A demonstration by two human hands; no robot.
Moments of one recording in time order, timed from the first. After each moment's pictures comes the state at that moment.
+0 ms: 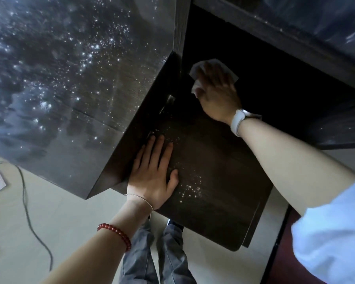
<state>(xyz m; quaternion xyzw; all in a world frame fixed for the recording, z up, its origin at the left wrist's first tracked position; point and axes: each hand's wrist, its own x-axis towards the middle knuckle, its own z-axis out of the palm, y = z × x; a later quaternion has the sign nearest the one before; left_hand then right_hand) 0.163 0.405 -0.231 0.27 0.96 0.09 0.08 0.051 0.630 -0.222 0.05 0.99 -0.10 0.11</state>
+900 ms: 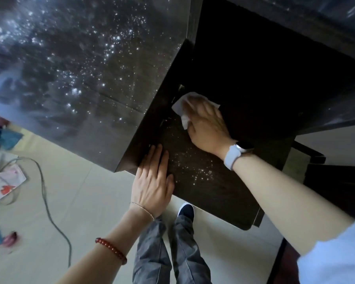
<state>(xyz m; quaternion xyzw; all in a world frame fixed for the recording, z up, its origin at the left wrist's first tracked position) 0.201 0.361 -0.224 0.28 0.95 0.13 0.04 0.130 0.552 -0.200 -0.01 0.98 -0.14 0.14</state>
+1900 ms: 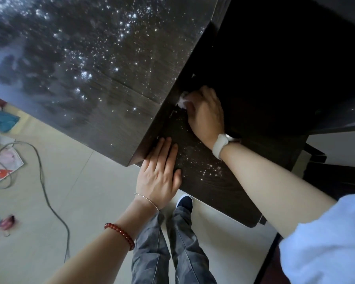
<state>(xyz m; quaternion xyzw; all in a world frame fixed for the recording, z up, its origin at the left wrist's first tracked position) 0.200 0.356 -0.237 0.29 0.95 0.14 0.00 0.113 0.515 -0.210 0.07 0.97 -0.24 -0.05</state>
